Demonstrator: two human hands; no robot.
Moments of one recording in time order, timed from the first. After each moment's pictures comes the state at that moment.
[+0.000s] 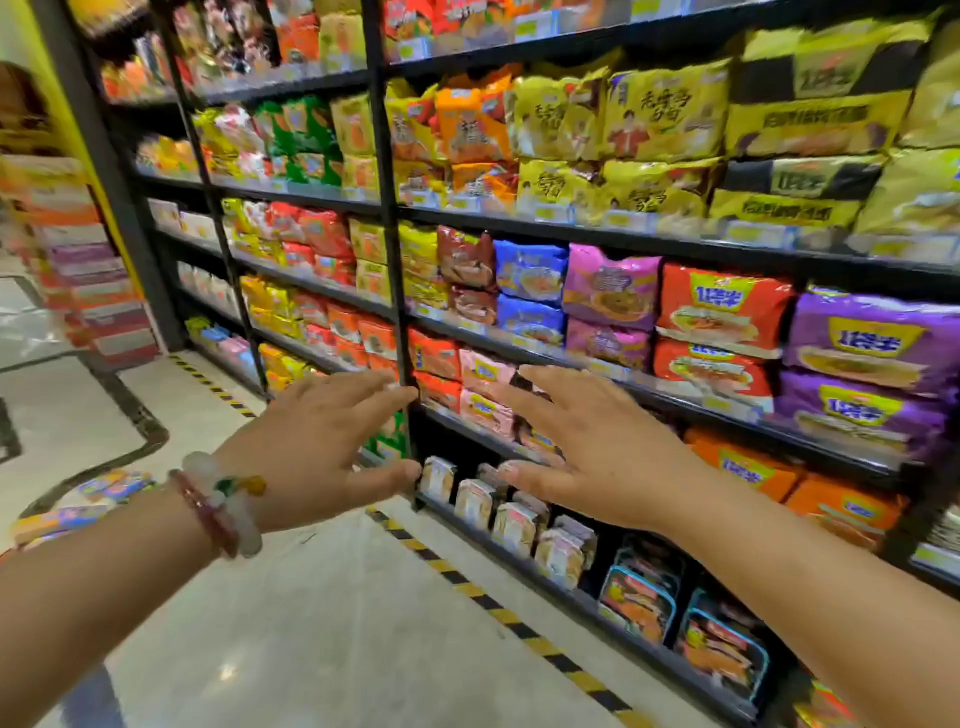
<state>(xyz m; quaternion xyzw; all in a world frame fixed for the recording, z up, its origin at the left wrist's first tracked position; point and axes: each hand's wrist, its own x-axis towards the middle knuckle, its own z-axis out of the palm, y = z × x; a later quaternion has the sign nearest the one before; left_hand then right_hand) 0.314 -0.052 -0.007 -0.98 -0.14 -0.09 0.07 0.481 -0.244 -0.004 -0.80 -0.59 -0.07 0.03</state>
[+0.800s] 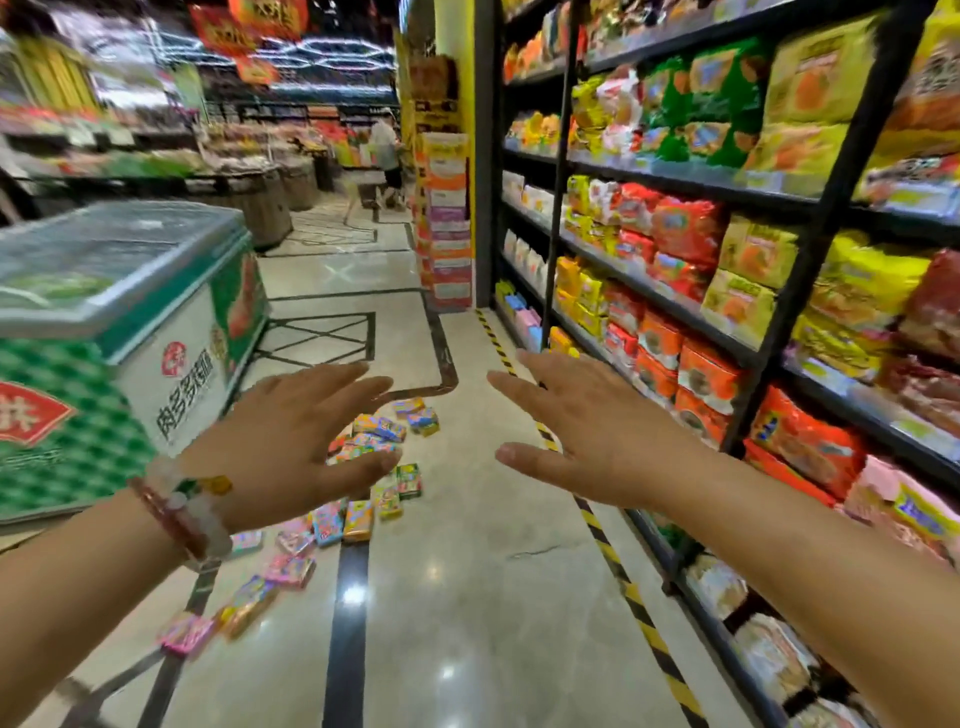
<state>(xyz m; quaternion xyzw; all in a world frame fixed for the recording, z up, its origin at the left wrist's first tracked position) 0.149 0.262 -0.037 -0.88 -0.46 -0.10 0.12 0.422 0.223 -0.025 -0.55 -0.83 -0.06 0.03</state>
